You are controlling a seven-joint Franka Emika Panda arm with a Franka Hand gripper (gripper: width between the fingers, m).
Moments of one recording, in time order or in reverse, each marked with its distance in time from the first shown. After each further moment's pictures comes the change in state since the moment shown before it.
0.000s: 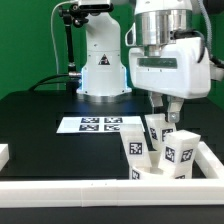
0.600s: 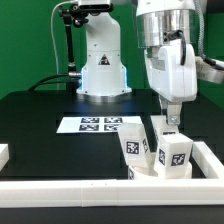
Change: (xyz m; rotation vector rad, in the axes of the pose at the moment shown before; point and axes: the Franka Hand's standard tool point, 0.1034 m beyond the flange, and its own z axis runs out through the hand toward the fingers) arm -0.006 -0.016 0.003 0.023 -0.018 0.325
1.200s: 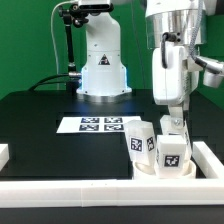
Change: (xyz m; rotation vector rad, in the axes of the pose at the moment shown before) arm -0.011 -0.010 0.002 0.000 -0.005 0.354
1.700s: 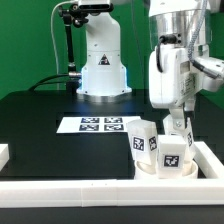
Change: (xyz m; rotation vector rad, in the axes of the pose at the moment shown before) arm -0.006 -0.002 0.001 -0.038 0.012 0.056
